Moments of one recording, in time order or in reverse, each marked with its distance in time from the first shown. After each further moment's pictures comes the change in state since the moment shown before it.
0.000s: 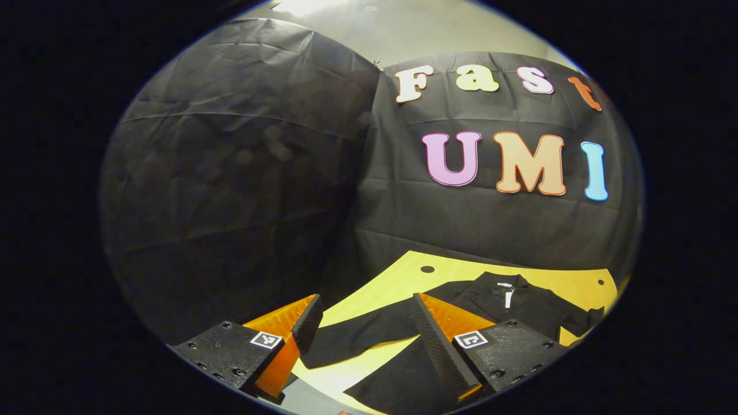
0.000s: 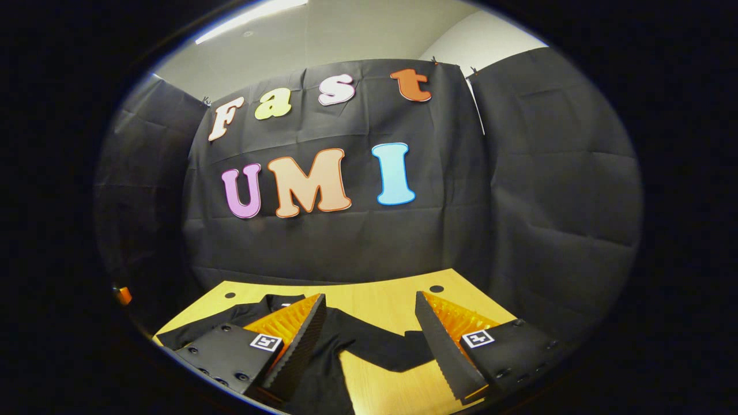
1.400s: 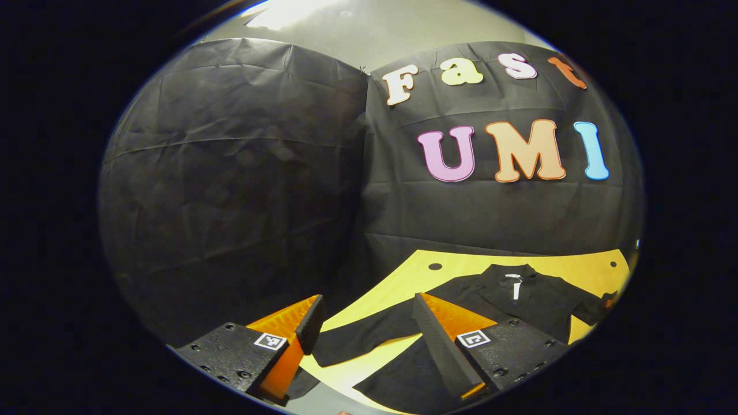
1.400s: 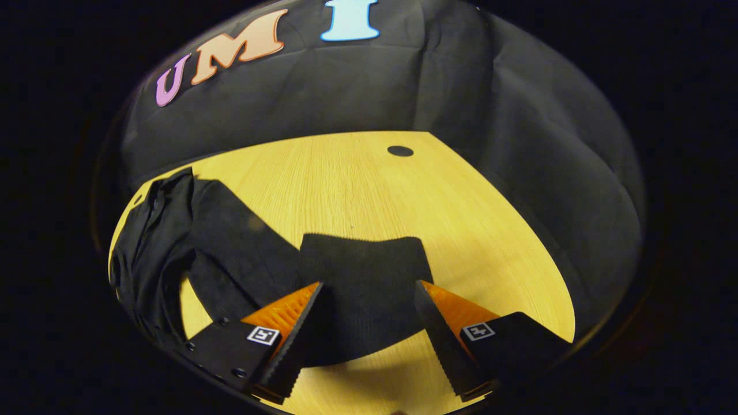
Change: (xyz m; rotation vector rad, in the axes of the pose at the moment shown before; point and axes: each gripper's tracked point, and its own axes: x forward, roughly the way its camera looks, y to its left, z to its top) left arm -0.033 -0.017 0.013 0.114 -0.014 0.067; right arm 0.197 -0.146 -0.251 -0.062 0.658 -0.138
